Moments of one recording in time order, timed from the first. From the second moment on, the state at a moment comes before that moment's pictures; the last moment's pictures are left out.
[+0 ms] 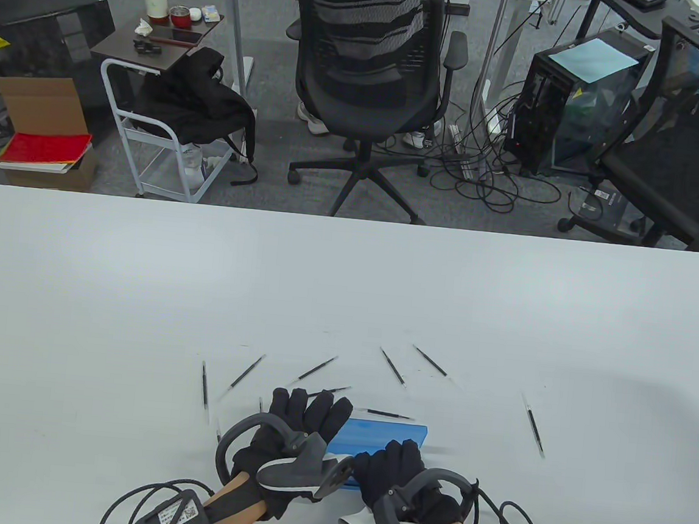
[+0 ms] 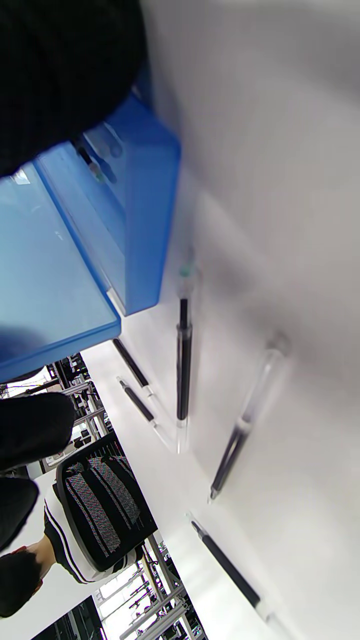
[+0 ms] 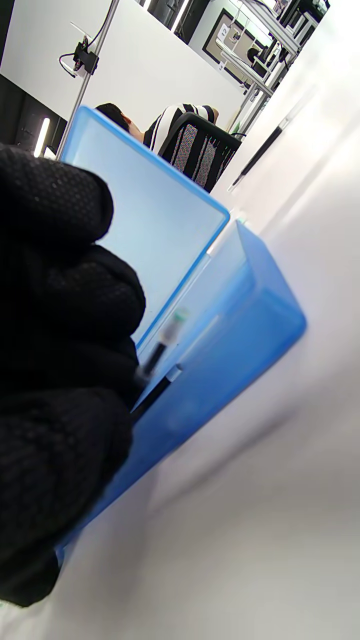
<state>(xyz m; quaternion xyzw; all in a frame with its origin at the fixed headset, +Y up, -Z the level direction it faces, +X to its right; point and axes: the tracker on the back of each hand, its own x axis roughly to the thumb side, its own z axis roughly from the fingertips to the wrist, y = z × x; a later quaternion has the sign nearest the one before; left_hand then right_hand) -0.067 -0.742 -0.283 -0.06 -0.28 -0.22 0.93 0.067 -0.741 -0.230 -0.34 0.11 -0.91 0.21</state>
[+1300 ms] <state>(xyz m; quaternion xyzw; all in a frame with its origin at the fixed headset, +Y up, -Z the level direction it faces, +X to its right) -0.068 -0.743 -0.284 -0.06 -0.28 -0.21 0.94 0.129 -0.732 -0.379 -0.34 -0.02 -0.94 0.06</state>
